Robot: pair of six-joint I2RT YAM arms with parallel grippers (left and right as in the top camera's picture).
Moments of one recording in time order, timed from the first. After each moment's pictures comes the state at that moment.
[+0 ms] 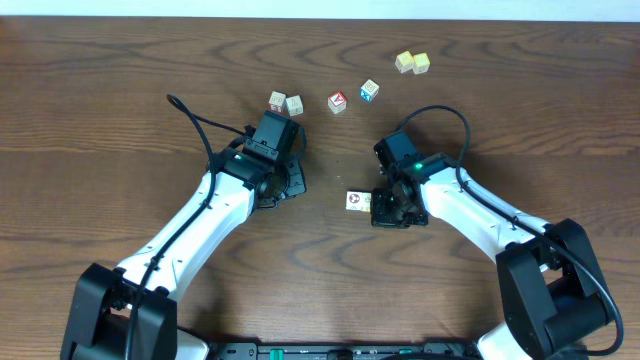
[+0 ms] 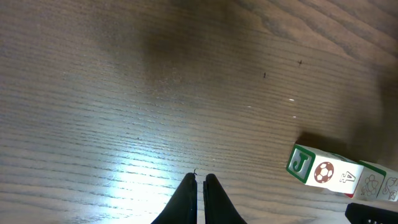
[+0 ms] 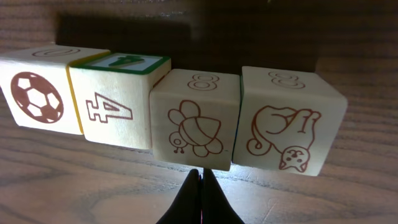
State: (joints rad) left arm -0.44 1.57 1.06 -0.69 0.04 -0.67; right arm 0.47 1.74 1.02 -0.75 -0.14 0.51
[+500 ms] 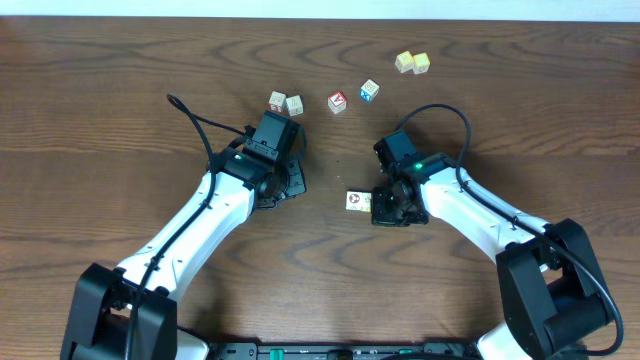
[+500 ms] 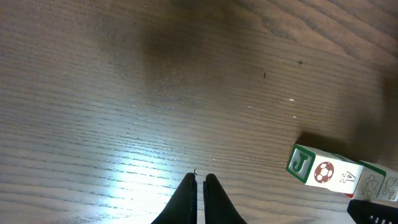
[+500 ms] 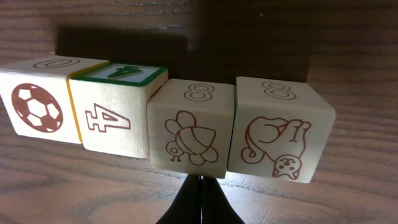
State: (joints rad) left arm -0.44 1.57 1.06 -0.69 0.04 -0.67; right arm 0.47 1.74 1.02 -0.74 -0.12 0.51
